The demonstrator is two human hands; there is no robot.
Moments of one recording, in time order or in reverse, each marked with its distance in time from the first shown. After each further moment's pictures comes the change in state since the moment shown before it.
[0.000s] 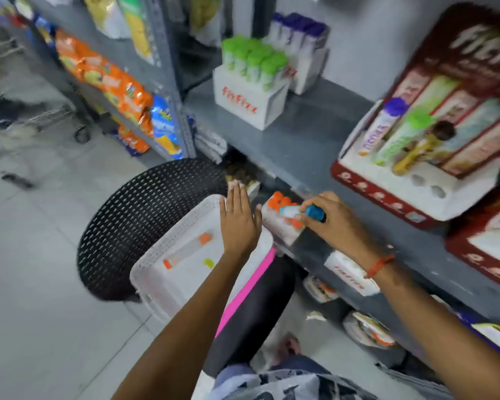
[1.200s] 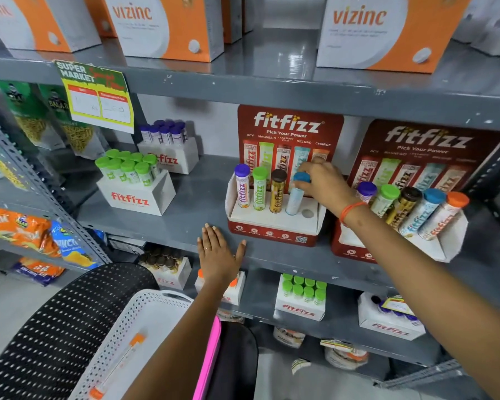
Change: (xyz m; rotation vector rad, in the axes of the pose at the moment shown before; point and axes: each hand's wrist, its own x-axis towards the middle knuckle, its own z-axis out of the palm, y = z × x) left_hand 0.049 0.138 0.014 0.144 -0.252 0.186; right_hand -0.005 0.046 -0.204 -0.327 0.344 0.295
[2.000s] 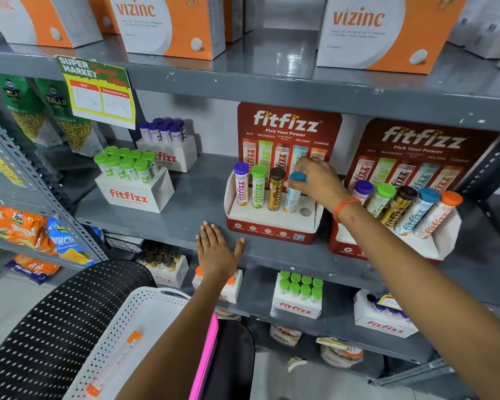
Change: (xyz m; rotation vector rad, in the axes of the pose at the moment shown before) left_hand -0.001 0.001 -0.003 -0.007 -0.027 -0.006; right_hand 0.004 0.000 0.008 0.044 0.035 -0.001
